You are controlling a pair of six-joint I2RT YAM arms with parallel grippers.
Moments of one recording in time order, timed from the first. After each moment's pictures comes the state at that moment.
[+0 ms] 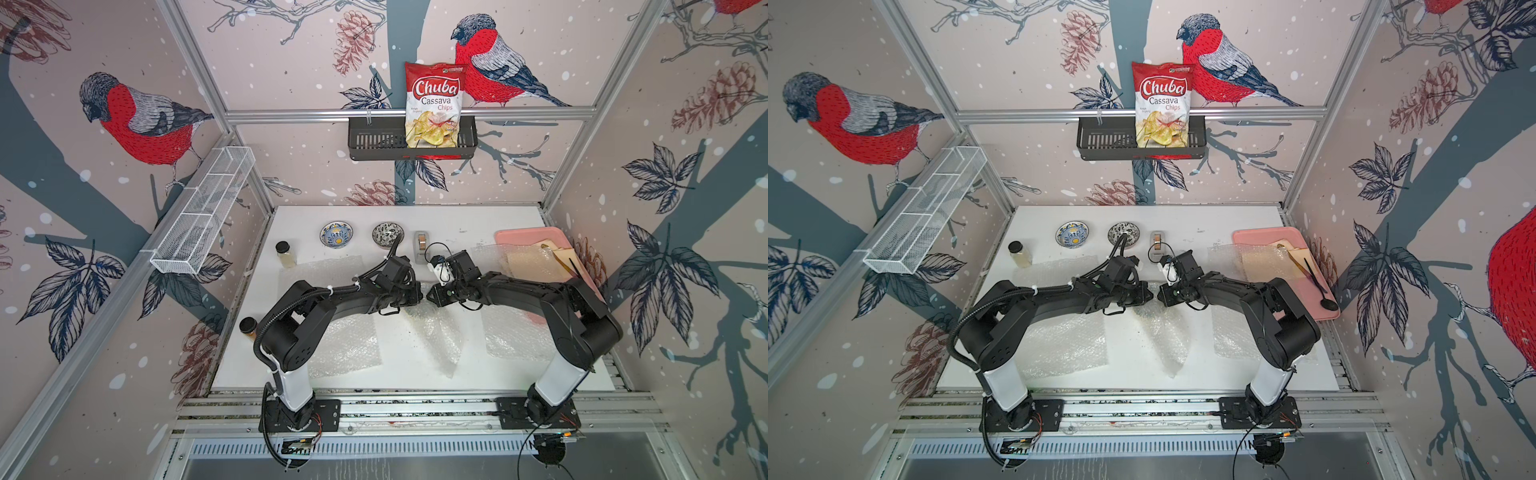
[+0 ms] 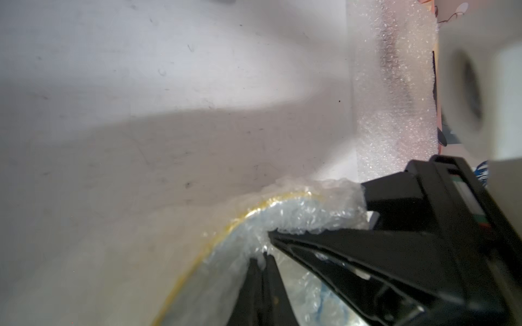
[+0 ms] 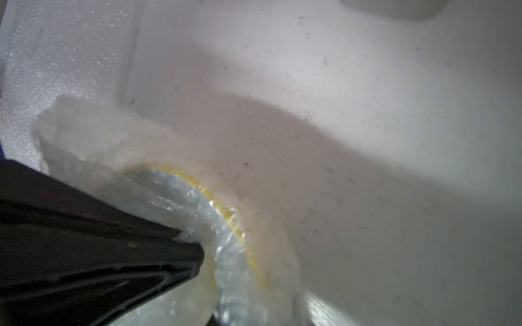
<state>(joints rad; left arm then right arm) -0.71 1.81 0.98 0.01 0.29 -0.73 0.60 1.73 0.92 -0.17 -0.34 0.18</state>
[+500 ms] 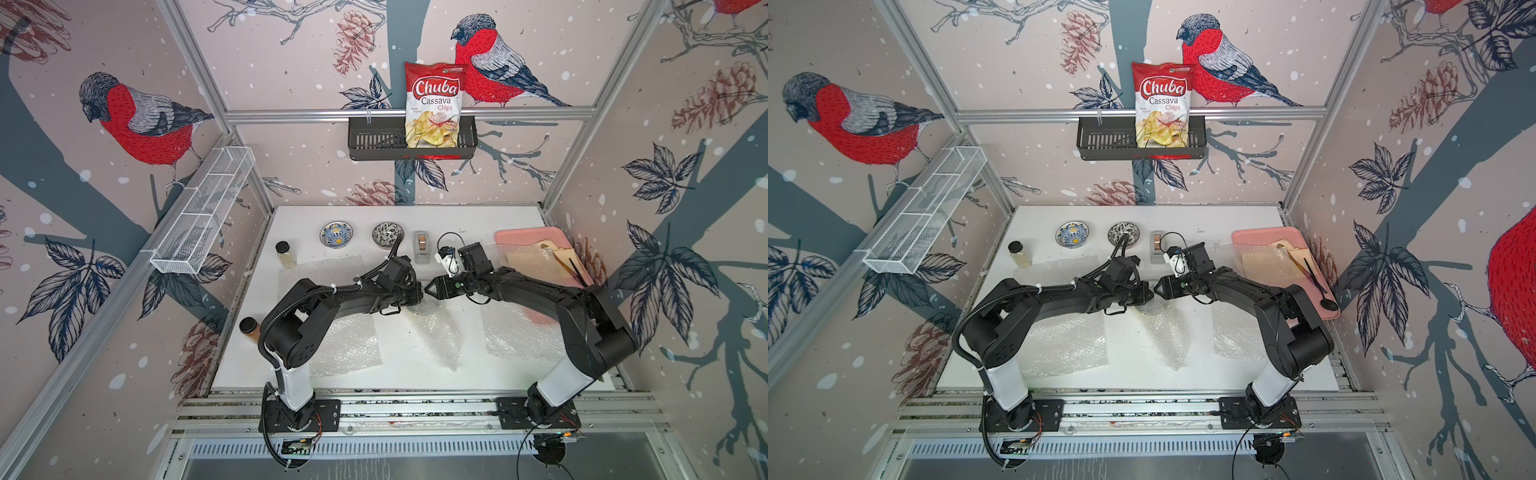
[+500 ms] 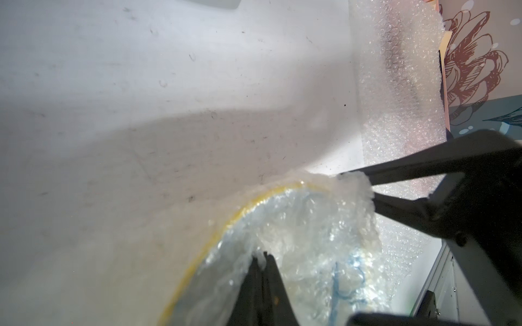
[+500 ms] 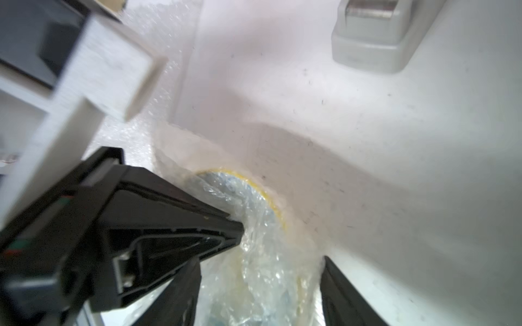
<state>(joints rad) -0.71 1.83 0.99 0.03 0.28 -0.71 0.51 1.64 0.93 -0.19 -0.50 0.18</state>
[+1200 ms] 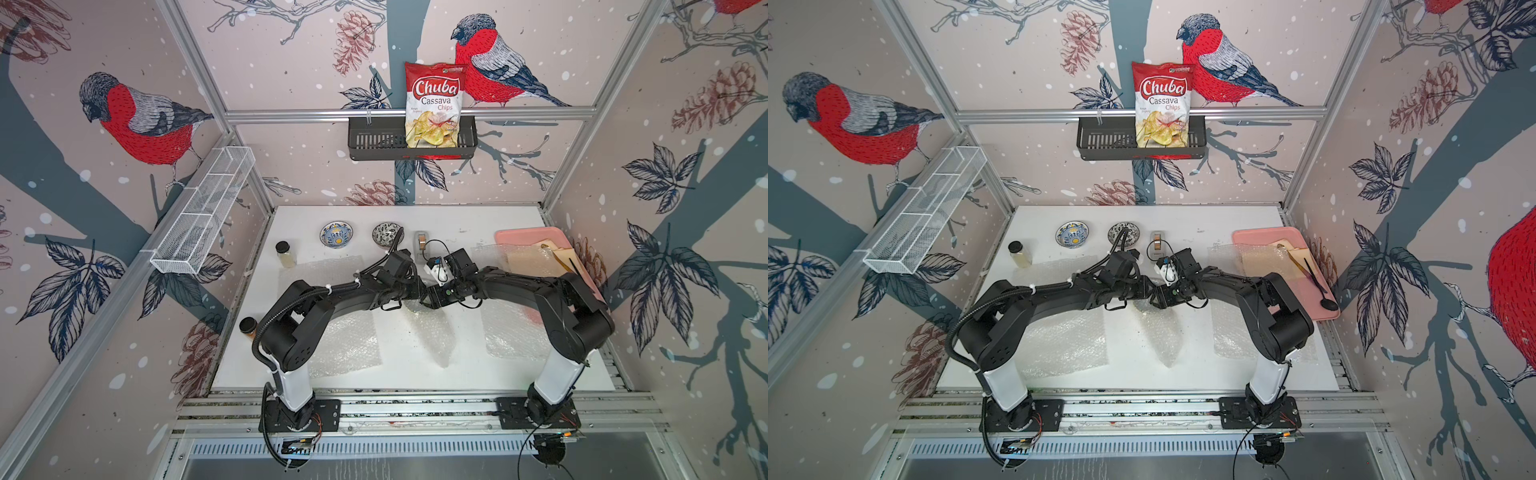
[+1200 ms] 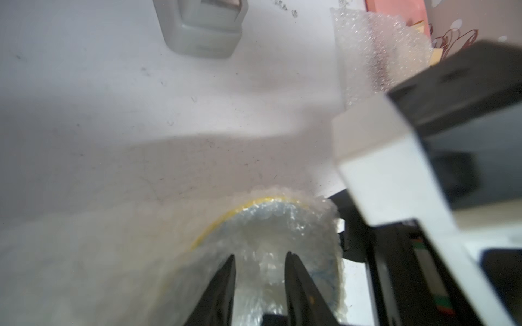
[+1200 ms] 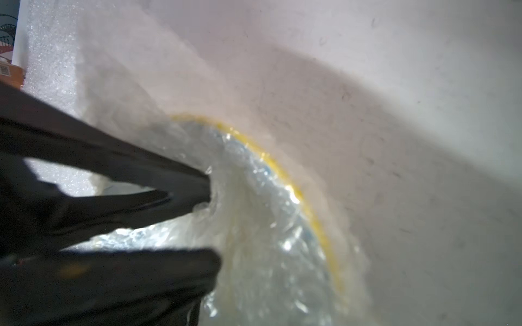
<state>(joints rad) -0.71 1.77 1.03 -0.03 0.22 -0.68 0.58 1.79 0.99 -0.28 -0.44 0.14</state>
